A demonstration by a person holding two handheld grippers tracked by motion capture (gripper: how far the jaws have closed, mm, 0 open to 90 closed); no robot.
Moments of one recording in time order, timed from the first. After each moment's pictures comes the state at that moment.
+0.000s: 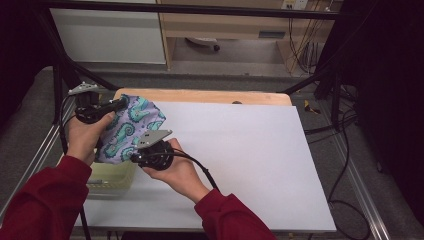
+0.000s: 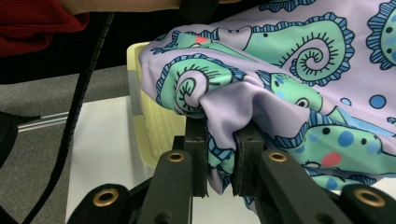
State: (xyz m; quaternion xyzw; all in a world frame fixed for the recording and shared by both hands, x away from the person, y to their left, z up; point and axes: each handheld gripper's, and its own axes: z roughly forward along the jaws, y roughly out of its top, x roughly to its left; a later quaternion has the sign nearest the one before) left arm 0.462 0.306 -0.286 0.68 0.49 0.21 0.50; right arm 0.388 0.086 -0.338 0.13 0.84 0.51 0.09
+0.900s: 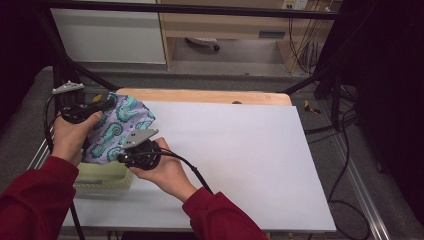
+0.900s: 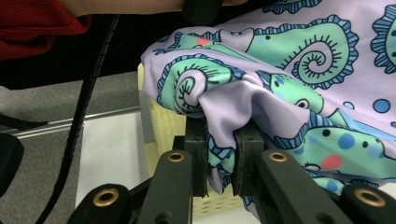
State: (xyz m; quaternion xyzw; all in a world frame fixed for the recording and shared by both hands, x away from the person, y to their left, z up) left arm 0.456 0.333 -0.278 0.68 0.50 0.22 0.49; right arm 0.386 0.116 -0.335 0.12 0.84 0.52 0.09
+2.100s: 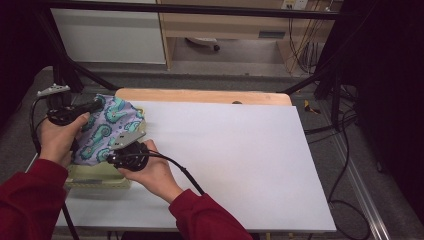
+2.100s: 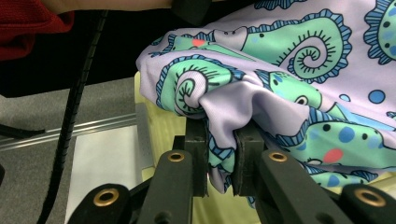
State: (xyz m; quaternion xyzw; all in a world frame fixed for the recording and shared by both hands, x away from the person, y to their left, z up) left arm 0.453 0.365 -0.286 0.67 0.52 0.23 0.48; right arm 0.390 0.147 -0.350 0.13 0.84 0.53 0.08
